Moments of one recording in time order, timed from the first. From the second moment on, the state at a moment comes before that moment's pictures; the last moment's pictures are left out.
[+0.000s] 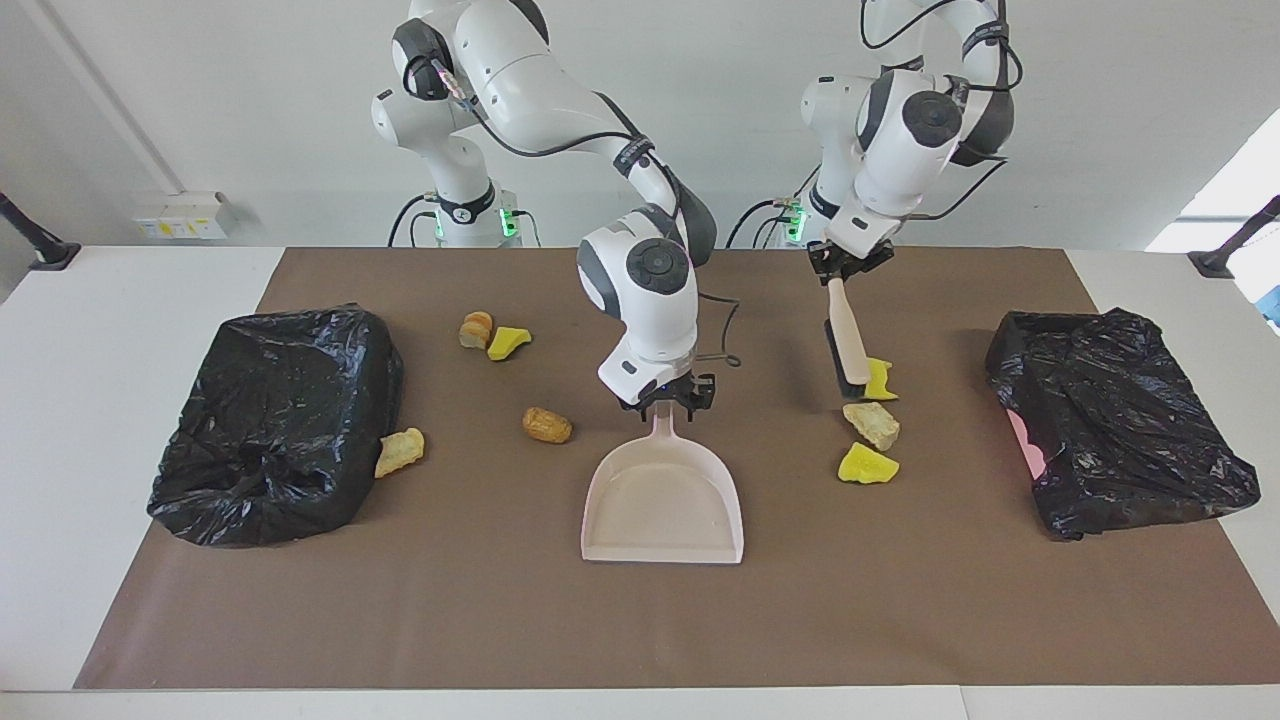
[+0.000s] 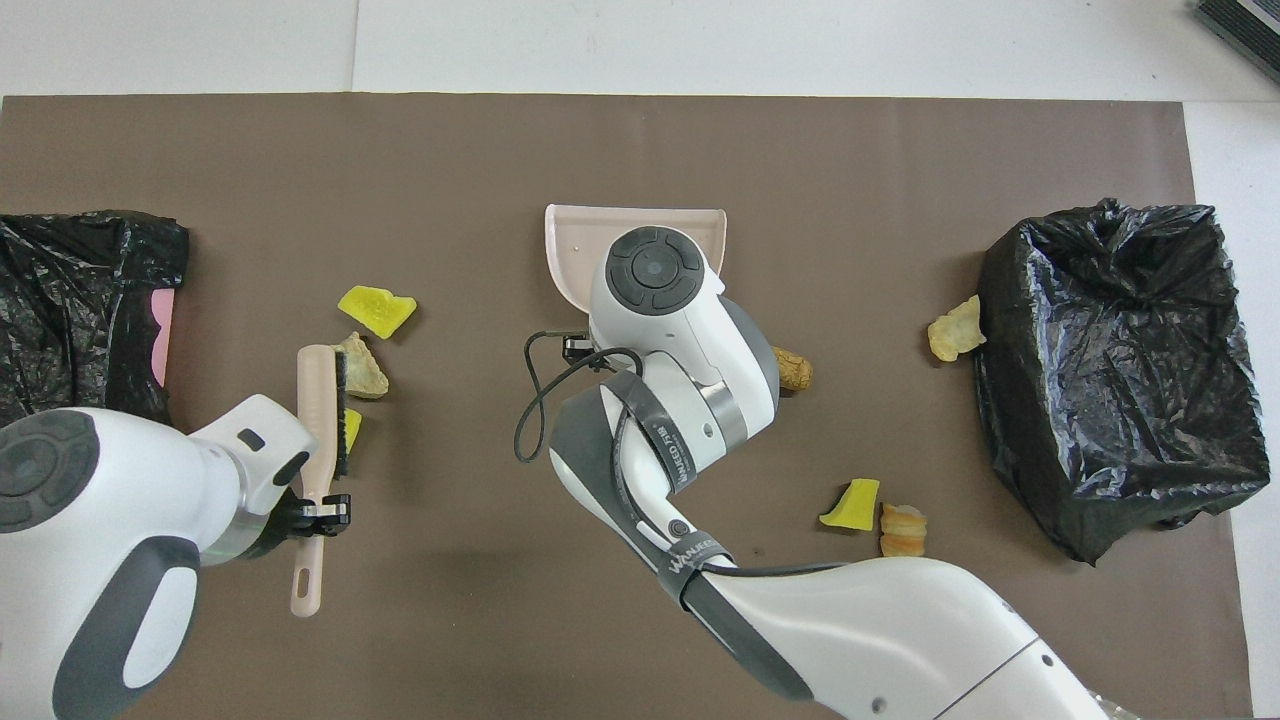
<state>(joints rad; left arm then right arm) -0.12 -0.29 -0.07 -2.35 -0.06 1.91 -0.28 0.58 0.57 0.00 -1.48 0.08 2.04 0.59</state>
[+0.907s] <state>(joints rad) -0.04 -0.17 -0.09 -2.40 -0.05 2.01 -0.54 0.56 0.47 -0.01 -1.47 0.07 1.93 0.52</state>
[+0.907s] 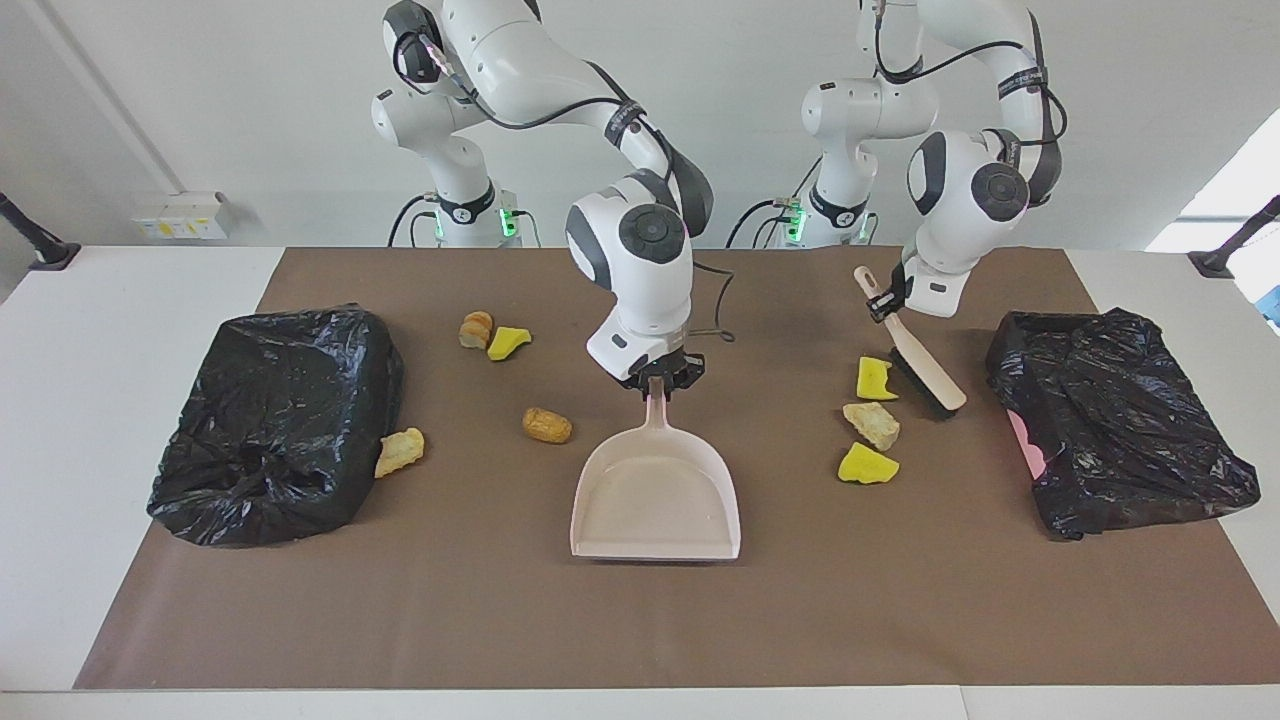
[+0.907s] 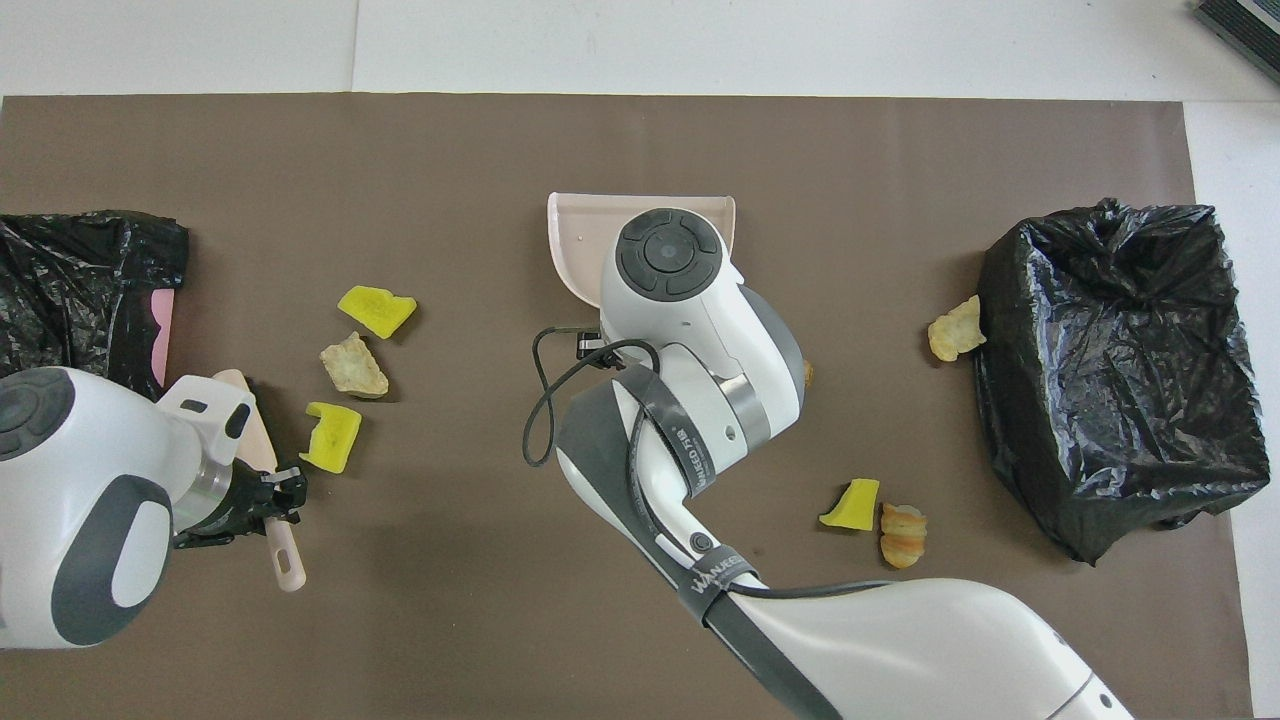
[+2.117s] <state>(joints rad) -0.03 0.04 -0.08 -2.13 0.06 2.13 -0.21 0.49 0.35 -0.01 -1.65 -0.12 1.86 -0.68</state>
